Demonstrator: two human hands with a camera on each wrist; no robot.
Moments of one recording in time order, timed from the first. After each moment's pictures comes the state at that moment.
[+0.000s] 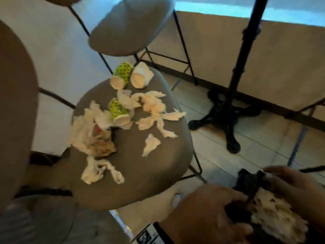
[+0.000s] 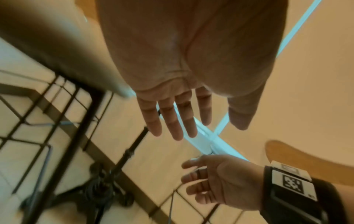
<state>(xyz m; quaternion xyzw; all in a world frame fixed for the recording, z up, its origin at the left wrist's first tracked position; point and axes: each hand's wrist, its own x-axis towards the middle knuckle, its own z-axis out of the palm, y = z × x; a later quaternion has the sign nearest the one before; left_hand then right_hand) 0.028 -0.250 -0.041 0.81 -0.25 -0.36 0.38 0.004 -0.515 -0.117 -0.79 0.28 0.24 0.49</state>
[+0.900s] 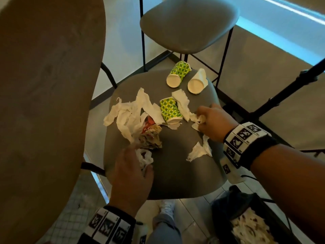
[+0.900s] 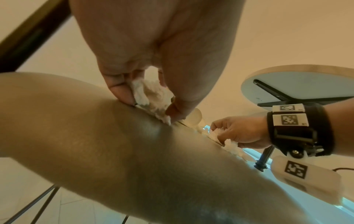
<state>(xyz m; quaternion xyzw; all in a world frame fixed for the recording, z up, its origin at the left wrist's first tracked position) 0.036 -0.032 -0.048 0.95 0.16 0.02 0.28 0.234 -0.251 -0.030 -0.95 -0.13 0.22 0.15</state>
